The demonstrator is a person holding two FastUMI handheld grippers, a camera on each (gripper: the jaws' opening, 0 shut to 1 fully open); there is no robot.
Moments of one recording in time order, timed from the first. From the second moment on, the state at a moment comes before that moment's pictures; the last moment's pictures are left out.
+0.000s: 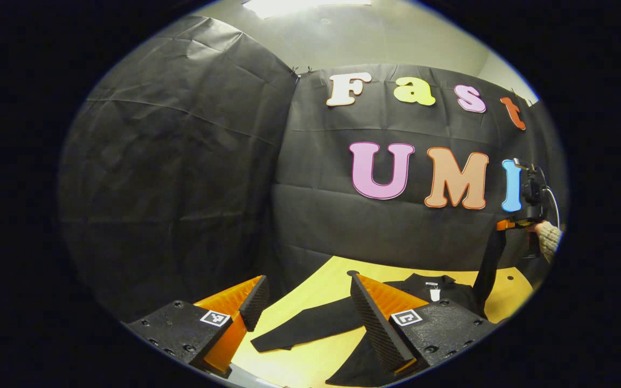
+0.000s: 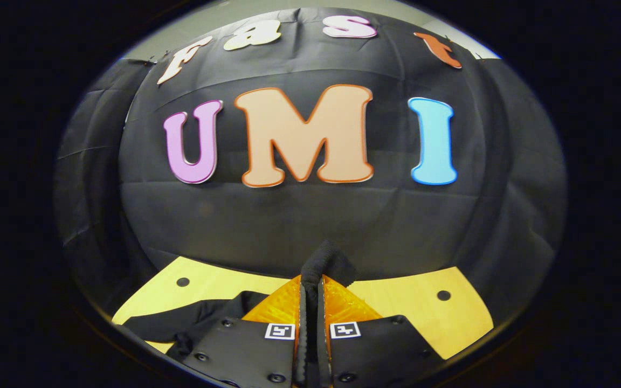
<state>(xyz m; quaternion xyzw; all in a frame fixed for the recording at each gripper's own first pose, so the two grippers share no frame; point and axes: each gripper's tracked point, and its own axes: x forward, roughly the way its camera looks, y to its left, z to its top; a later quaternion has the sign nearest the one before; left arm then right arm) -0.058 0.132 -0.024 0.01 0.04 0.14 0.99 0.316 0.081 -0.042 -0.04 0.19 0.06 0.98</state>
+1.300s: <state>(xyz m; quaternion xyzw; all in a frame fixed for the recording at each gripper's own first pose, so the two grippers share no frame) -0.062 0.147 -0.045 0.03 0.09 0.14 0.99 0.292 0.322 -0.263 -0.07 0.35 0.25 0.90</state>
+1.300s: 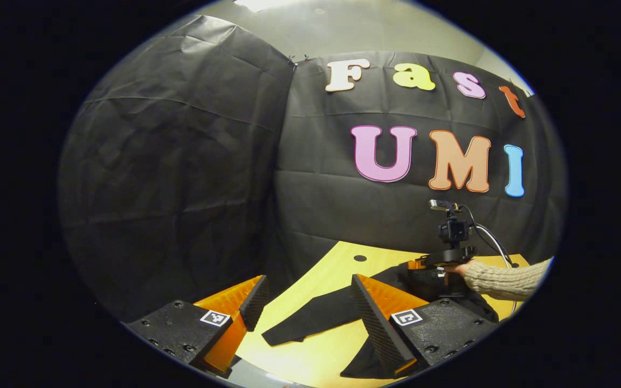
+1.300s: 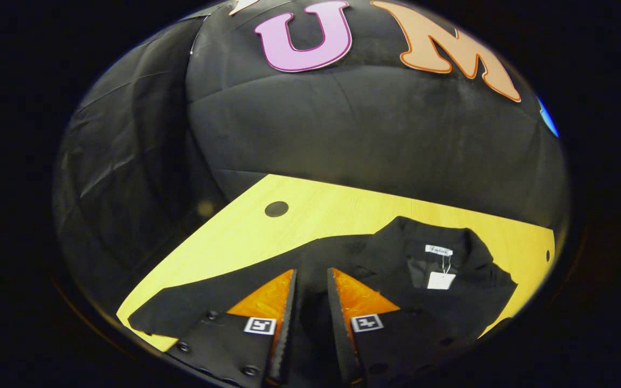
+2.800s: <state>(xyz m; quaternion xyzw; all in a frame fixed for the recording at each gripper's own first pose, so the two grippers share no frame) -0.021 0.183 -0.184 0.04 0.19 0.13 0.97 0.229 0.106 -0.087 -0.05 0.18 0.10 0.98</state>
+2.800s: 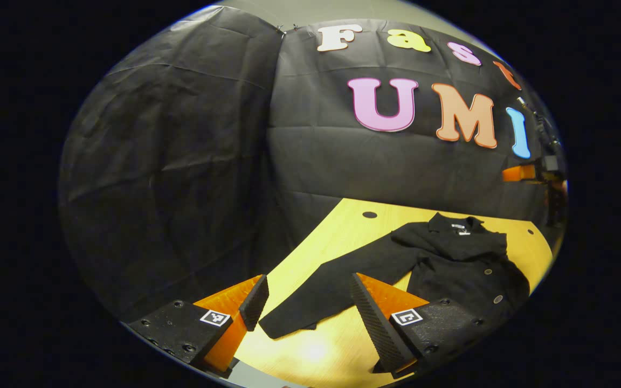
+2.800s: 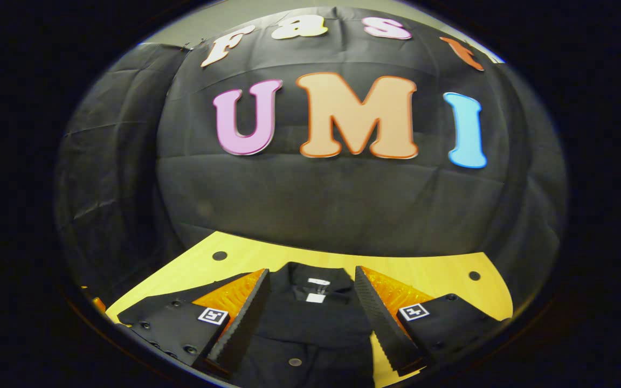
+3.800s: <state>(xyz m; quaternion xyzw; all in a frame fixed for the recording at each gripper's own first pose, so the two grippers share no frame) -0.025 0.218 -0.315 0.02 0.33 0.19 0.92 0.103 -0.096 -0.065 -0.04 0.12 -0.08 0.99</state>
